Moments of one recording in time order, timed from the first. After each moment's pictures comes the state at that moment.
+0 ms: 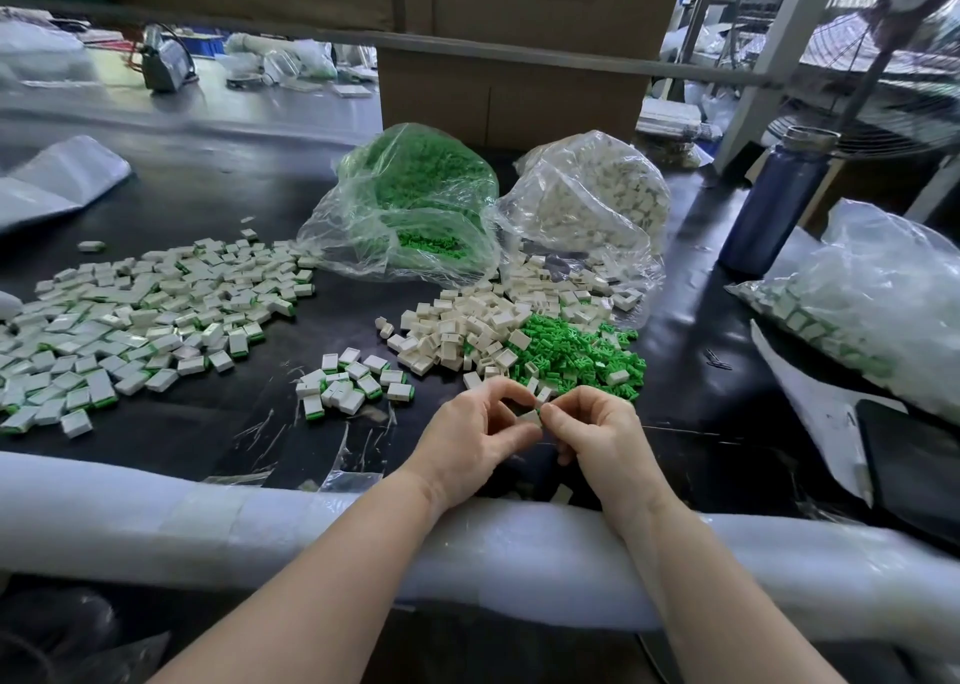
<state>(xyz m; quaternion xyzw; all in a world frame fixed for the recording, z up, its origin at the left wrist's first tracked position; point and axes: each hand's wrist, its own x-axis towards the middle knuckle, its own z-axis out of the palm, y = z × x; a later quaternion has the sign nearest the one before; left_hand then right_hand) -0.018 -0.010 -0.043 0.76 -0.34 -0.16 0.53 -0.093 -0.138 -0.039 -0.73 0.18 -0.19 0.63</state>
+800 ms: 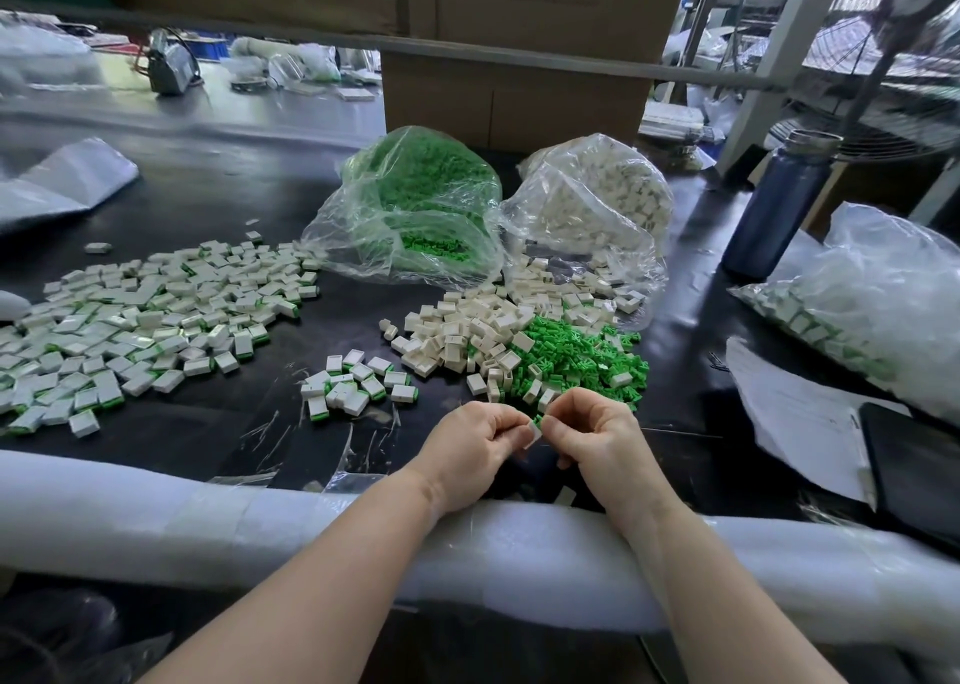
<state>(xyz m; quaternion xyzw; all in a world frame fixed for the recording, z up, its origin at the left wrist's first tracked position) -0.017 -0.009 -0.042 0.79 -0.36 -0.18 0.46 -0.095 -0.138 -0.039 -0.76 0.14 -0.17 0.61</state>
